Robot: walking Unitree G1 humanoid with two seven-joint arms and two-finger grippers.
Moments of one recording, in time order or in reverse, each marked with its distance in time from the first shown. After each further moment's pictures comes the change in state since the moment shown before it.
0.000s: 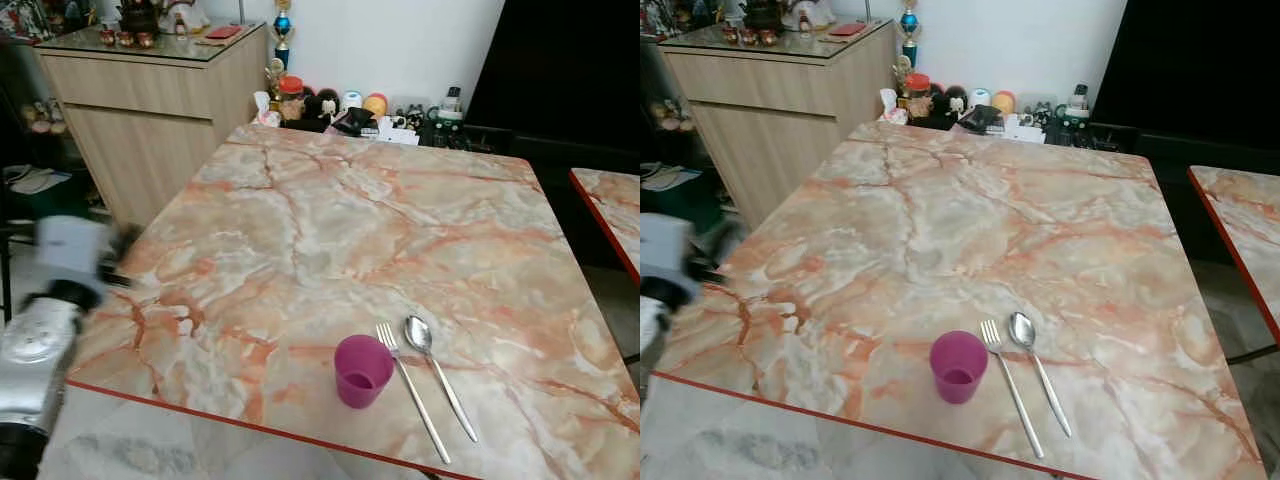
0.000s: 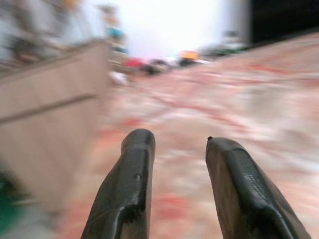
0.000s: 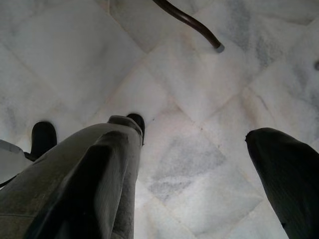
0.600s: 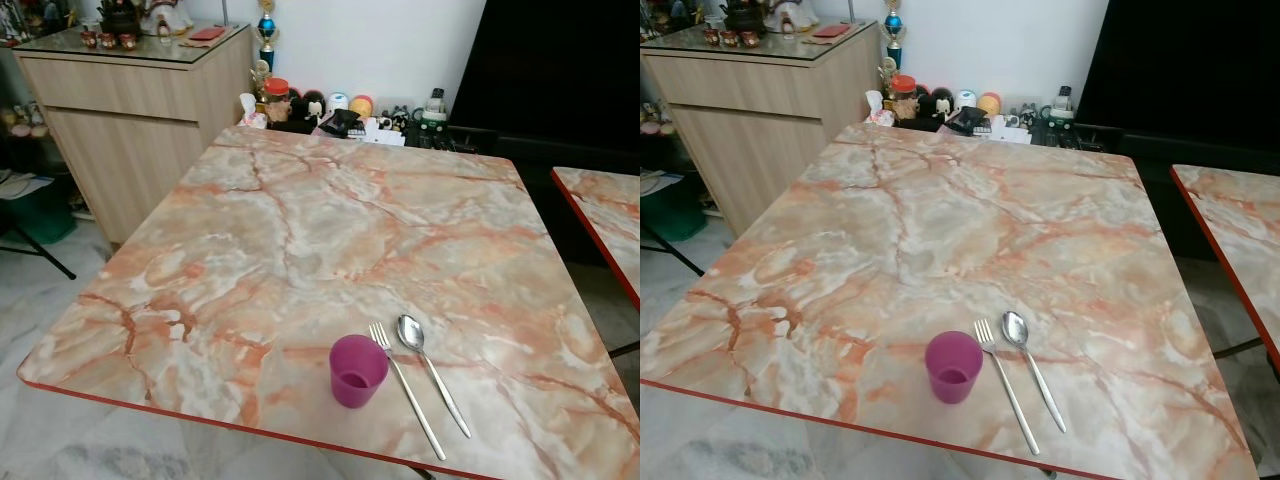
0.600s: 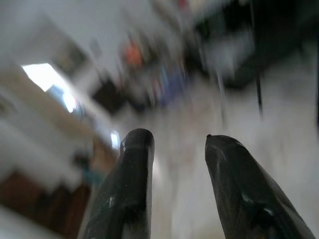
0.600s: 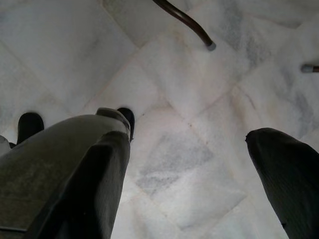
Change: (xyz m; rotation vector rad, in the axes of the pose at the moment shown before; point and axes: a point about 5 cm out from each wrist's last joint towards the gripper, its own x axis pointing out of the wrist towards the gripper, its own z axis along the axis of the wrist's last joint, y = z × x) left arm -0.203 0.108 -0.098 0.548 0.502 1.315; right arm 0.000 -0.005 -0.003 -0.044 0.029 -0.001
